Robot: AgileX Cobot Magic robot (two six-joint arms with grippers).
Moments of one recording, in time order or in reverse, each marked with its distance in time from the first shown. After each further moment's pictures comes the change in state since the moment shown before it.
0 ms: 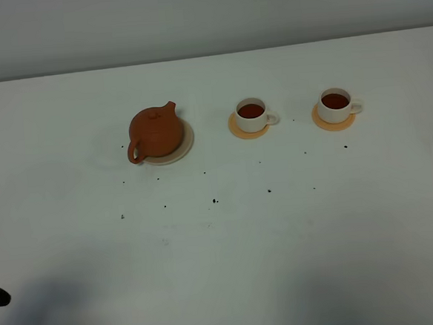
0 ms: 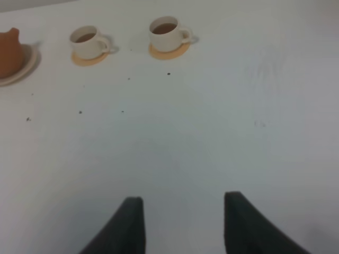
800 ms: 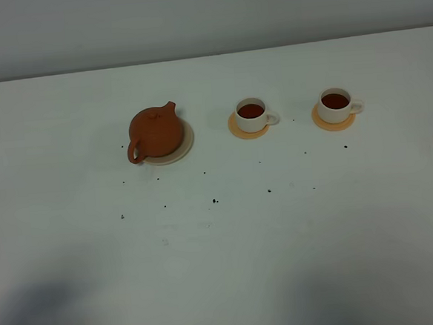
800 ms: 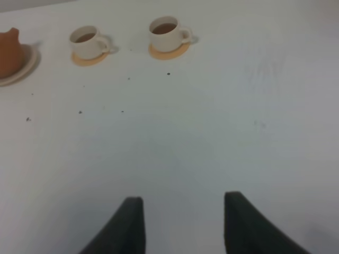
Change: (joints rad) left arm 0.296 -0.150 0.002 -0.063 -0.008 0.062; right arm 0.000 0.000 0.000 0.000 0.000 0.000
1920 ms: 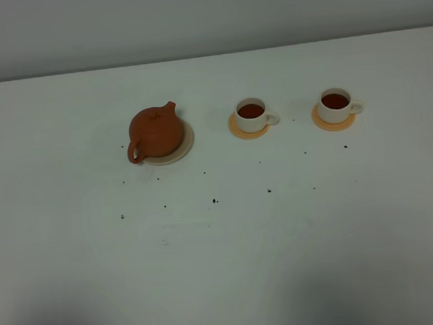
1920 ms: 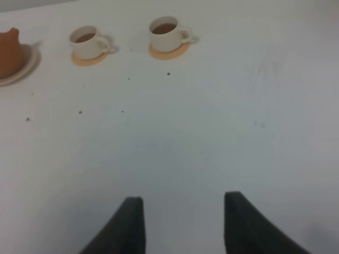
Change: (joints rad) left arm 0.000 -0.355 0.002 -0.031 0.002 0.046; right arm 0.000 0.000 0.000 0.000 0.000 0.000
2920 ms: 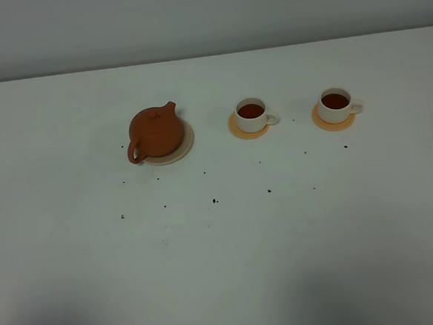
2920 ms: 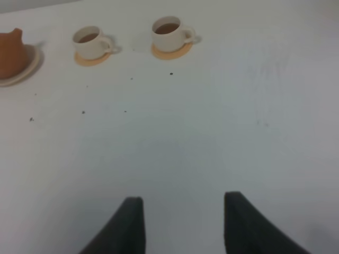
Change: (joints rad) left arm 0.000 0.000 0.000 0.000 0.000 0.000; right arm 0.000 0.000 0.000 0.008 0.000 0.000
